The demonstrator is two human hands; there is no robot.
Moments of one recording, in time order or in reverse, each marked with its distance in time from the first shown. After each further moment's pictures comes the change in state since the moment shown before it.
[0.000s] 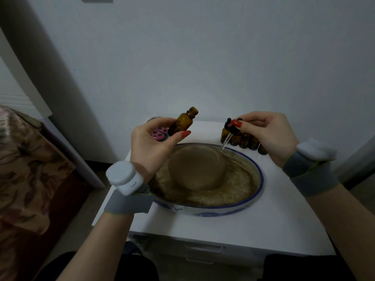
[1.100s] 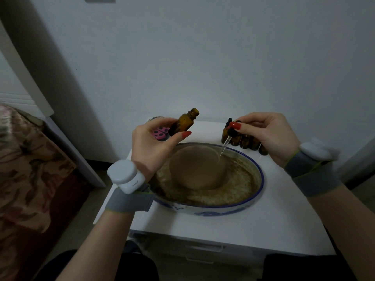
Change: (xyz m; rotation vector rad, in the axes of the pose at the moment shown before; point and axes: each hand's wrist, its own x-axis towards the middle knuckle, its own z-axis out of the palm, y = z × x) left_hand 0.000 -0.001 -0.002 0.022 -0.009 -0.010; right_hand -0.006 -0.008 0.000 0.001 -0.114 -0.019
